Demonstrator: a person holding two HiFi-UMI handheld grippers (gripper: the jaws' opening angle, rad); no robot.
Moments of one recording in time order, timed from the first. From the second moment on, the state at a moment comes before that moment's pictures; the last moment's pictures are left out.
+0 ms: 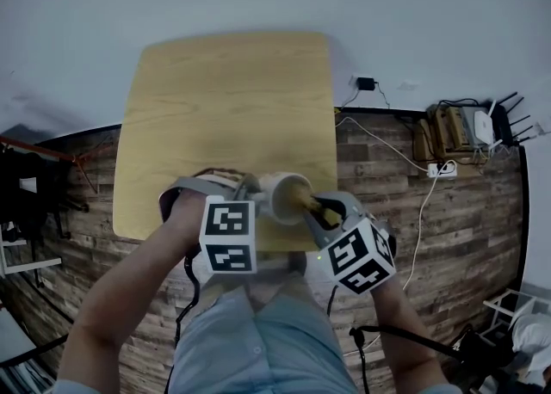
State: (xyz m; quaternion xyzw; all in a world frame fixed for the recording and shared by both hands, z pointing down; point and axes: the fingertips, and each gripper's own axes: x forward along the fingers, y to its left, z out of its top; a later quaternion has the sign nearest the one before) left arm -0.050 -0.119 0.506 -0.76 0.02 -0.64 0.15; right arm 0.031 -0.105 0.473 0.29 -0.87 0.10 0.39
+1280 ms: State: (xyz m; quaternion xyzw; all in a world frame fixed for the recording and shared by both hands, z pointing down) left arm -0.067 -0.120 0.522 -0.80 0.05 -0.59 0.12; right arm -0.002 -0.133 0.398 0.36 -0.88 0.16 0.28
